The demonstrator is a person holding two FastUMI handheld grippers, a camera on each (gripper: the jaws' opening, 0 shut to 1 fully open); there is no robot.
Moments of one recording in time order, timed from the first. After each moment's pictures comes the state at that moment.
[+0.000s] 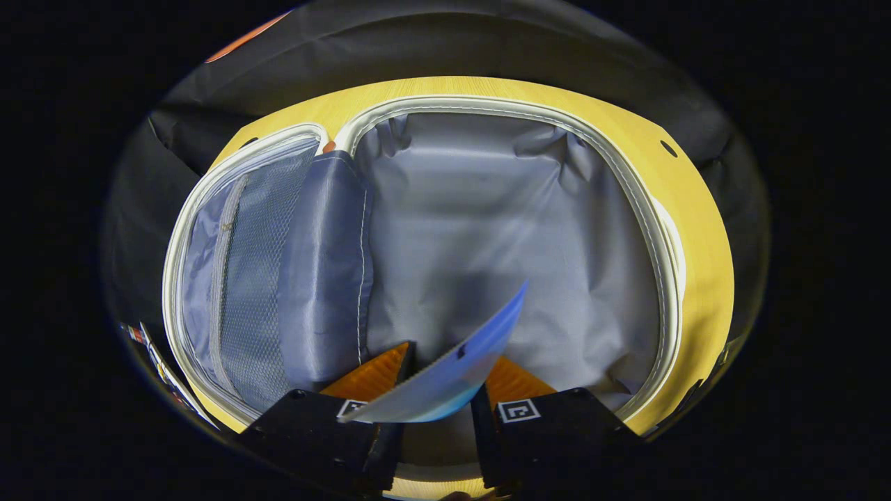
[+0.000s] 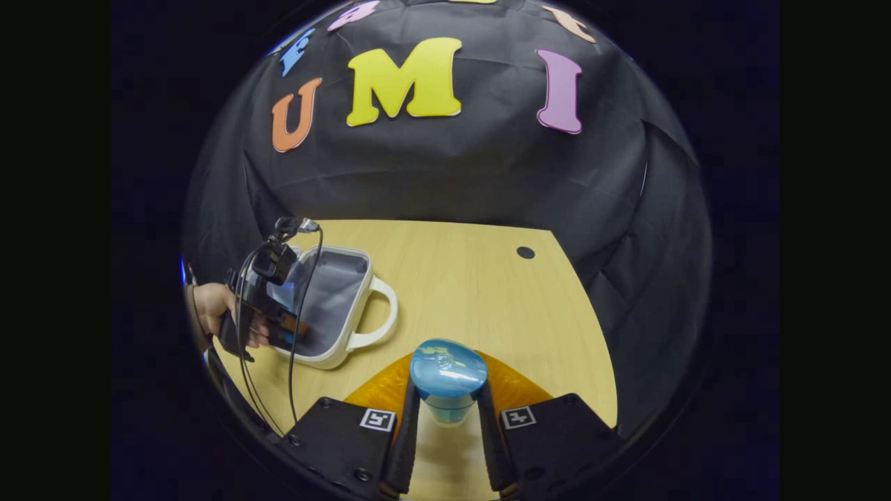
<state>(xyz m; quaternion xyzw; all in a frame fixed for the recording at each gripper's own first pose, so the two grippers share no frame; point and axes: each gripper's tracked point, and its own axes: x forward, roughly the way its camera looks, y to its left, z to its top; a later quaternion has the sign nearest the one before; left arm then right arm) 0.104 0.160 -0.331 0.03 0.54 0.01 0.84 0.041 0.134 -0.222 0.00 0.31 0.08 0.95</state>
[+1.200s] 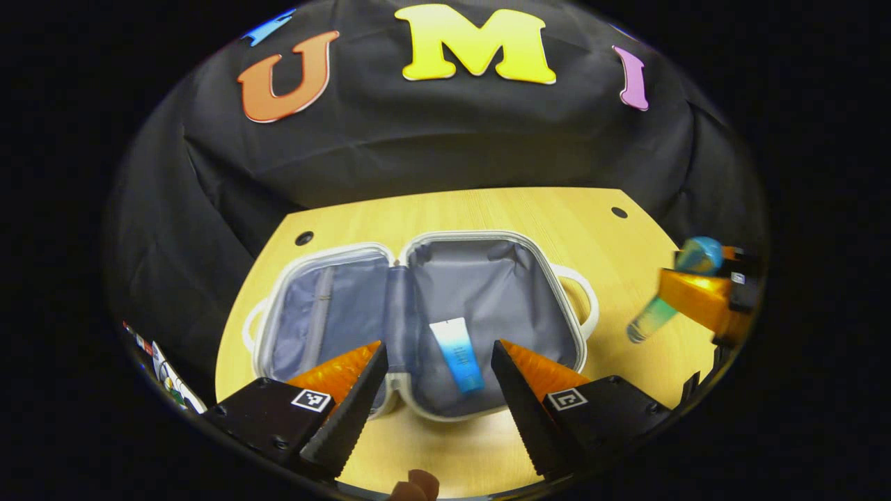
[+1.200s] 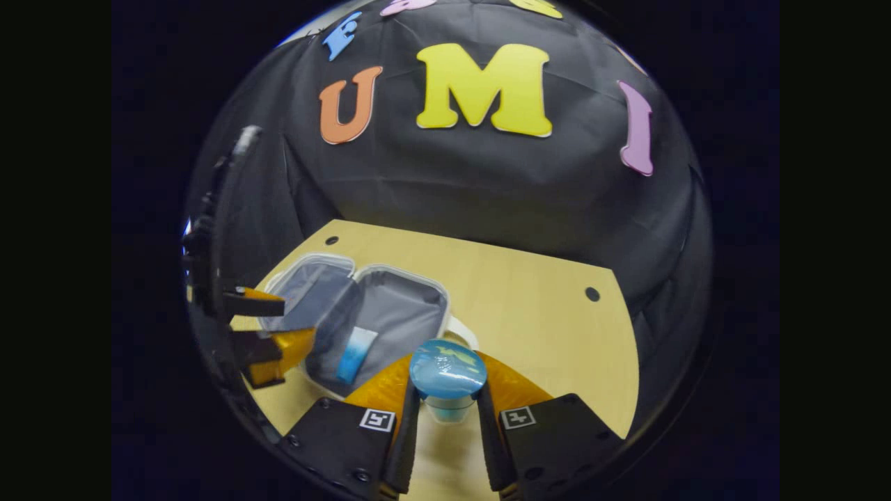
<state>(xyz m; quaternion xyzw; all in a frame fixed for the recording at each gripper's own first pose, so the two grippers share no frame) 0.060 0.174 -0.172 0.07 0.32 0.00 0.94 0.091 0.289 -0.193 -0.04 0.29 0.20 0.94</state>
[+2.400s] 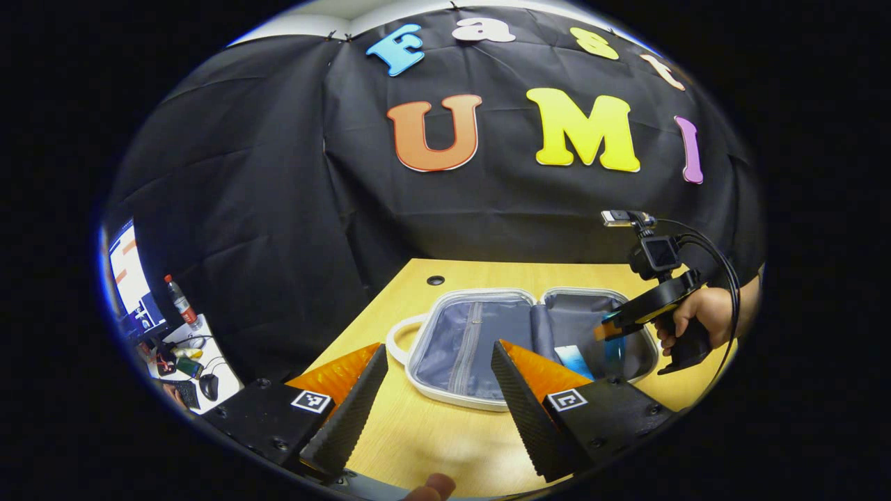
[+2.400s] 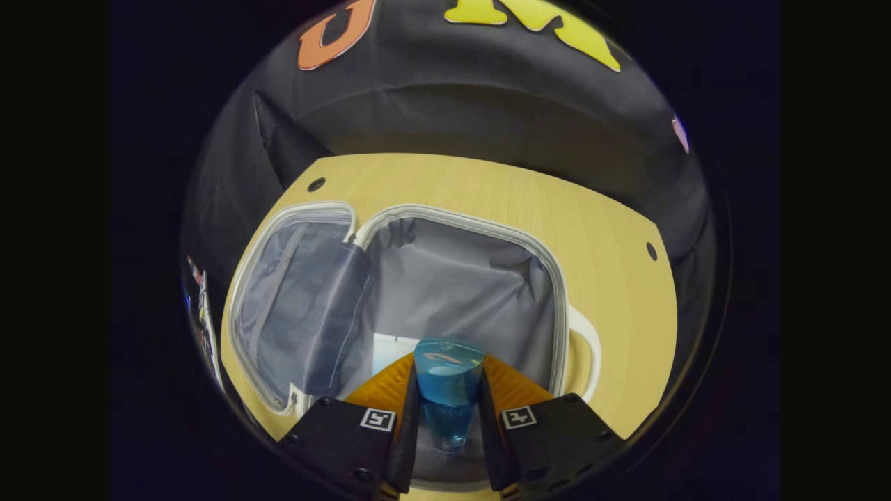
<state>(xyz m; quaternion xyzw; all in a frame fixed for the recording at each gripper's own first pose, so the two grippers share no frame) -0.035 0.335 -0.122 0.02 0.16 0.16 0.97 0.154 0.420 -0.322 -0.04 0.45 0.15 0.88</state>
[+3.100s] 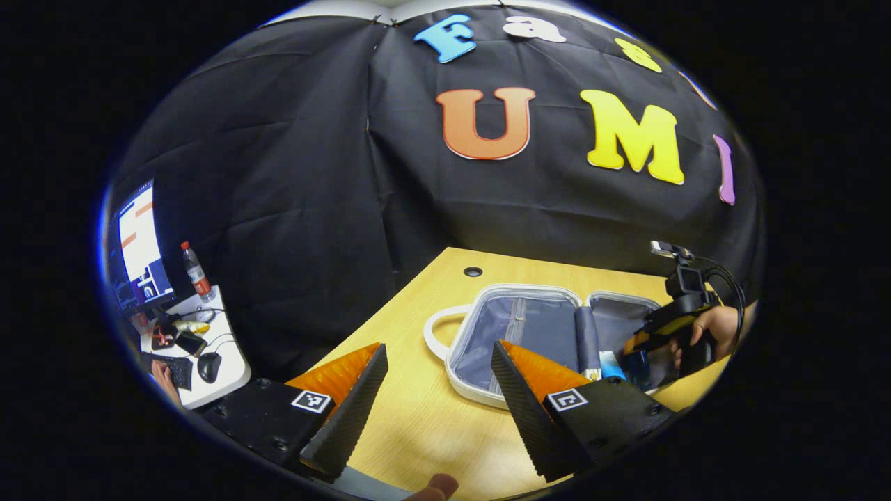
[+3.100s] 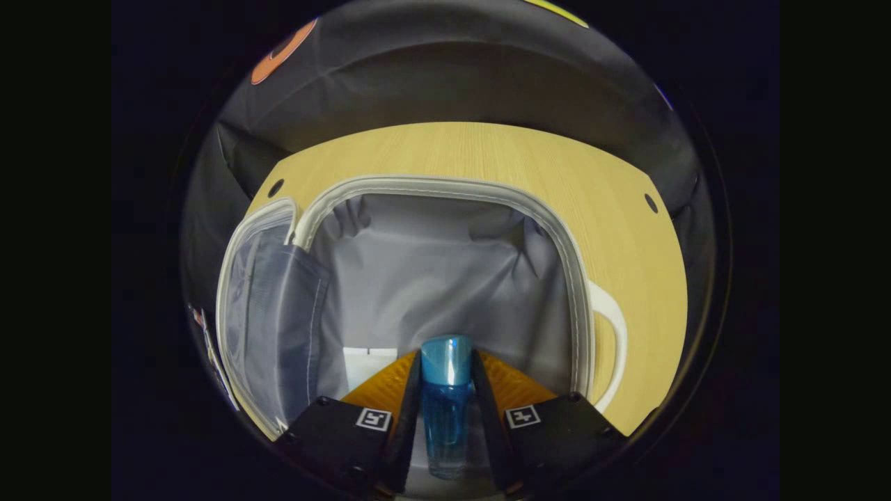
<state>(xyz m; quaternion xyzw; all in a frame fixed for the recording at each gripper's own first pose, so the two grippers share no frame) -0.023 0.400 -0.149 -0.04 0.17 0.22 0.96 0.160 0.416 -0.348 0.01 0.50 0.09 0.86</state>
